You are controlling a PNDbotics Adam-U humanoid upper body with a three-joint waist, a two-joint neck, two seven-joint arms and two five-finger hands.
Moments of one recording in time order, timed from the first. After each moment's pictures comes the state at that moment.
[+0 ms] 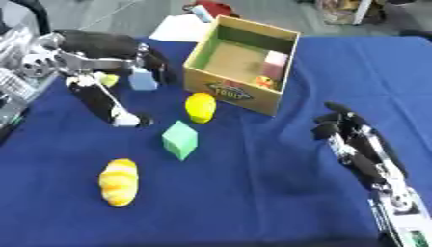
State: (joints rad) left arm -0.79 0.77 -0.53 -1.65 -0.47 -0.24 -0.87; right arm -0.23 -0.07 0.06 -1.54 0.04 -0.25 0.27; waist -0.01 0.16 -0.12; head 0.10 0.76
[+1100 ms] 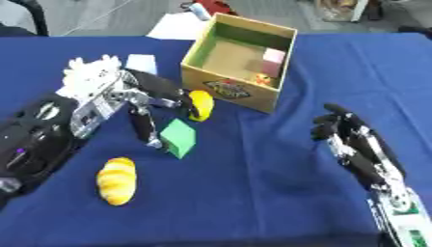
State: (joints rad) left arm -0.81 0.57 -0.58 -1.35 -0.73 -0.32 -0.79; right arm -0.23 -0.07 0.06 -1.54 0.04 -0.25 0.27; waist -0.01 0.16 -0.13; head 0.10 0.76
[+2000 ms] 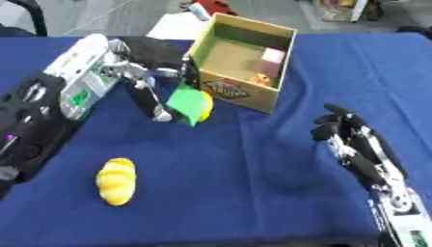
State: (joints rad) left arm -0.90 0.57 -0.43 -1.46 -0.75 -0.36 -0.64; right arm -0.23 -0.07 0.06 -1.54 0.04 -0.24 0.27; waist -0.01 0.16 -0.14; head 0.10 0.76
